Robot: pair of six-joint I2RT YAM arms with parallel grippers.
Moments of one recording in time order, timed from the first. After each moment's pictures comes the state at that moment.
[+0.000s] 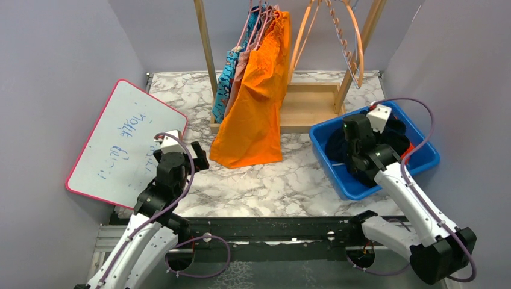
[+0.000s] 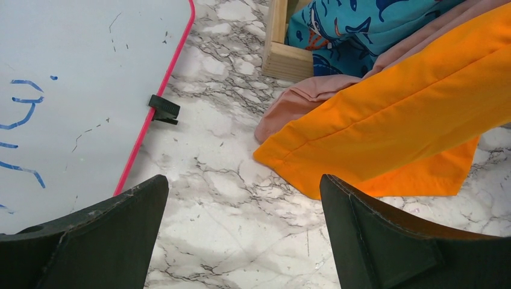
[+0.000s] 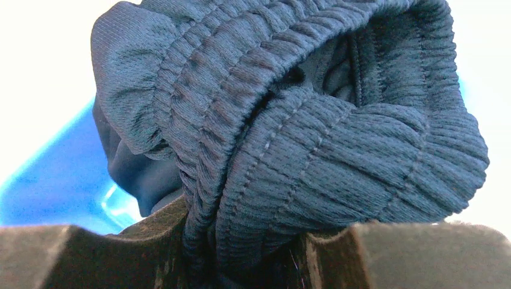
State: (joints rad) left arm -0.43 0.49 0.53 -0.45 -0.41 -0.40; right arm 0.45 0.99 0.95 -0.67 0.95 0.44
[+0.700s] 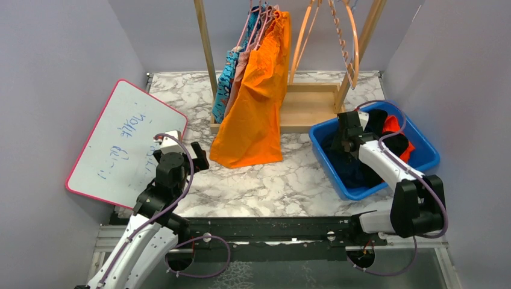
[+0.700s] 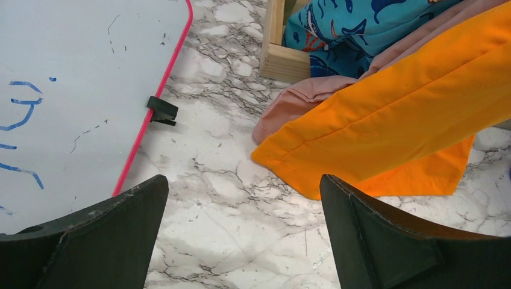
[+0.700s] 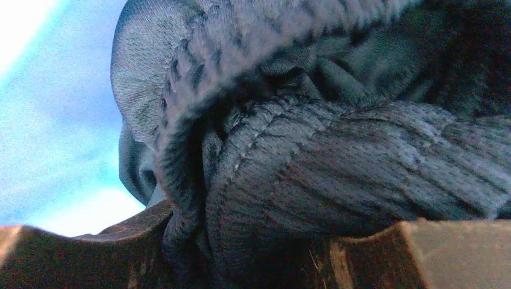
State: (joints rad) left arm -0.43 0.48 0.53 -0.45 -0.40 -0.40; right arm 0.20 1.33 0.83 -0.45 0.42 0.47
